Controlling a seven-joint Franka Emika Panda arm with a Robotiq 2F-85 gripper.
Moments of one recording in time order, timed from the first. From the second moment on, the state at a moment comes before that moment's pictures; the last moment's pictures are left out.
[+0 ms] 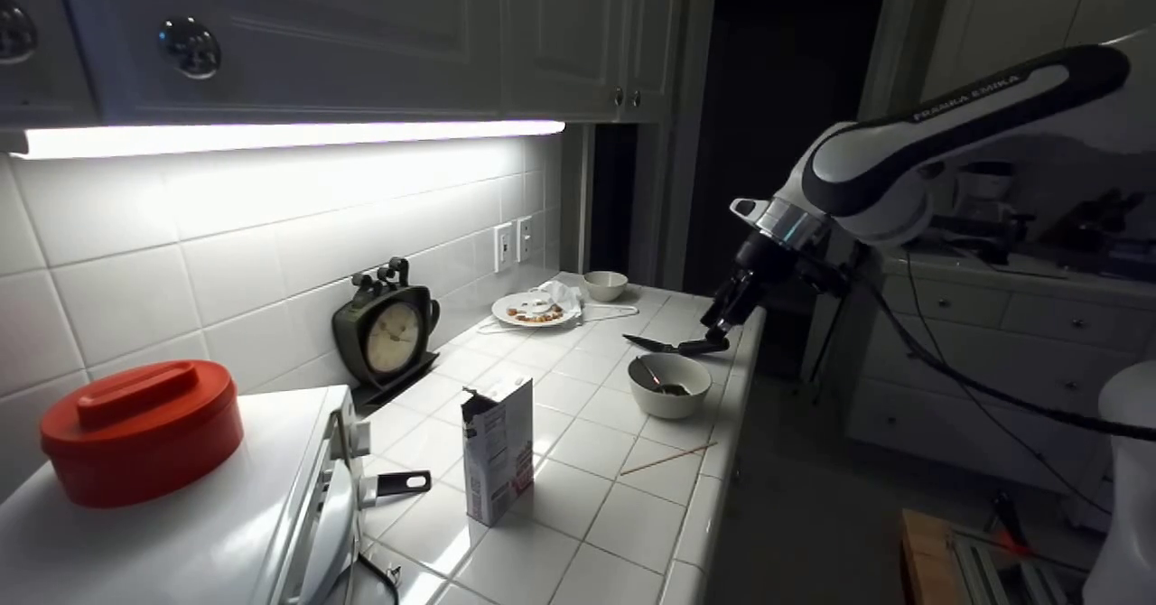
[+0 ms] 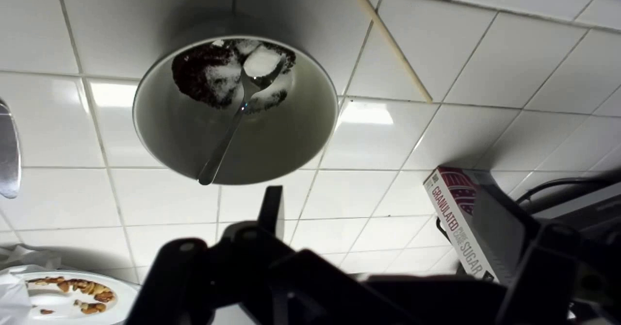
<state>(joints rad) 0.17 -0.41 -0.59 -2.52 0.32 2.48 -0.85</state>
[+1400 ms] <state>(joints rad) -0.18 0.09 -0.34 -2.19 0.77 2.36 -0.97</state>
